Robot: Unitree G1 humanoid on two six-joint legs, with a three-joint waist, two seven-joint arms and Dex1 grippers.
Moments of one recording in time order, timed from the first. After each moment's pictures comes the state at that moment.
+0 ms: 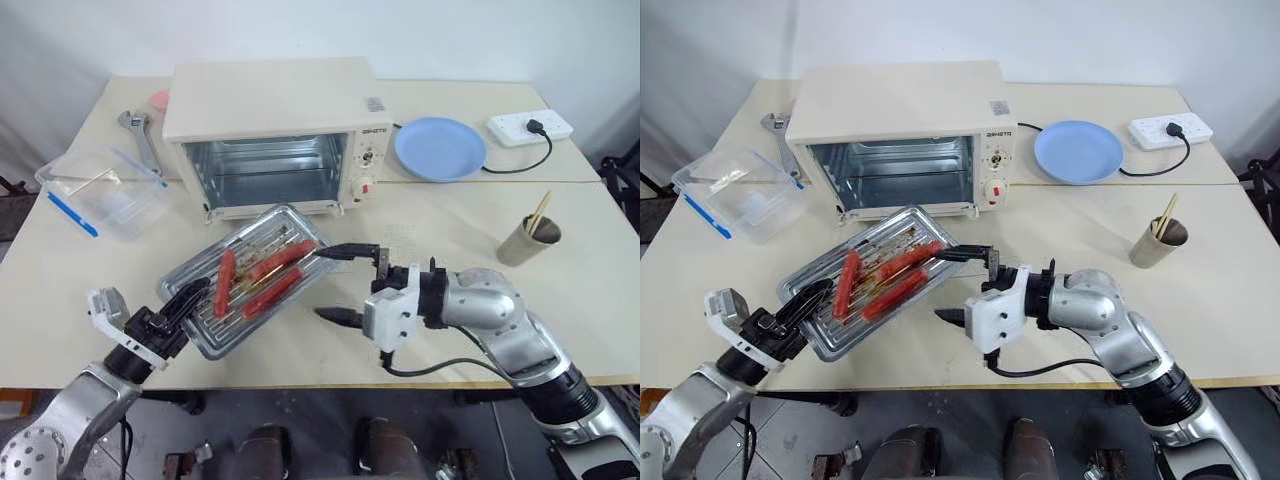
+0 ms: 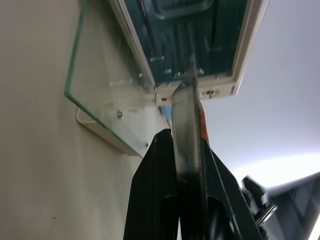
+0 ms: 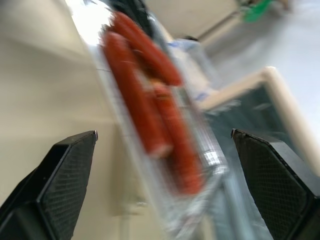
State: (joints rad) left arm 0.21 0.41 0.51 -0.35 -1.96 0.83 0.13; right arm -0.46 -0.64 0.33 -0.33 0.01 -0.25 0.91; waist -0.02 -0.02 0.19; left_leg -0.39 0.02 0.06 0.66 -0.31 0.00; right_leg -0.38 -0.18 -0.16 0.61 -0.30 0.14
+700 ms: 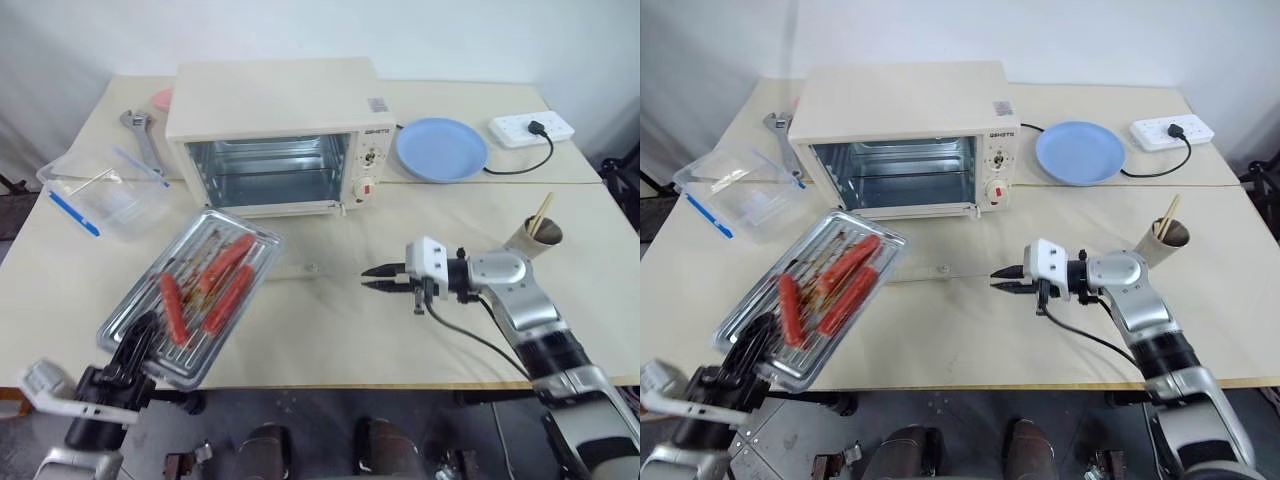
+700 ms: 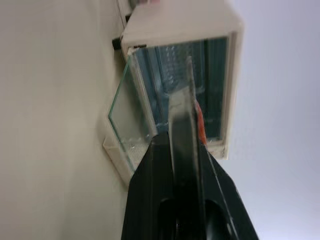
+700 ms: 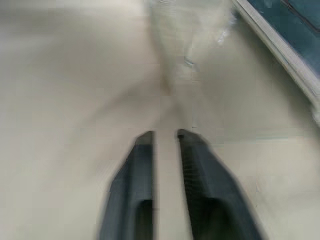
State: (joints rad) left arm 0.70 0.10 0.57 -0.73 -1.96 0.53 0.09; right arm -0.64 -0.58 0.23 0.42 0.25 -0.10 1.25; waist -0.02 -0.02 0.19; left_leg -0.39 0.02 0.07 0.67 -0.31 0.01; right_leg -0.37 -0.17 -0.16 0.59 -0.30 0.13
